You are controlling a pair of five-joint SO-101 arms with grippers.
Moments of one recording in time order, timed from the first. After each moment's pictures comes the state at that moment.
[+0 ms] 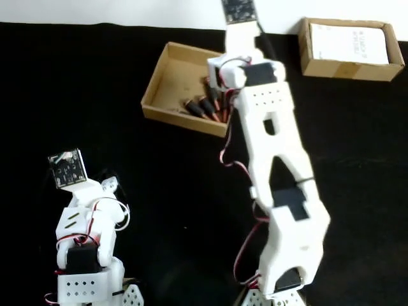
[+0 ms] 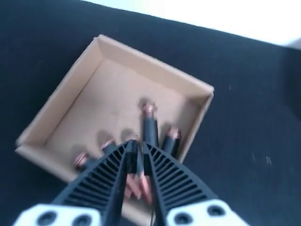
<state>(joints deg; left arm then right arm) -9.9 -103.3 96.1 45.6 14.9 -19.3 18.4 -32.1 64.9 0.5</state>
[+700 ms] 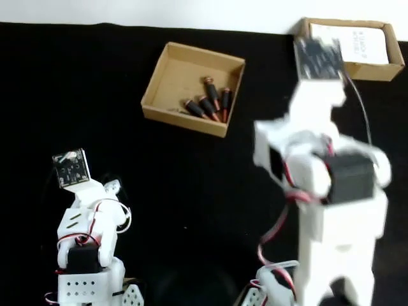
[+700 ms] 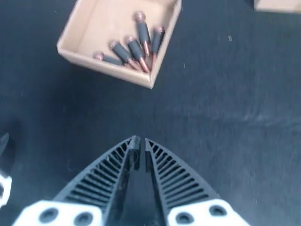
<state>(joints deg) -9.0 -103.3 96.1 49.0 14.9 -16.1 -34.9 -8.2 100.4 -6.5</state>
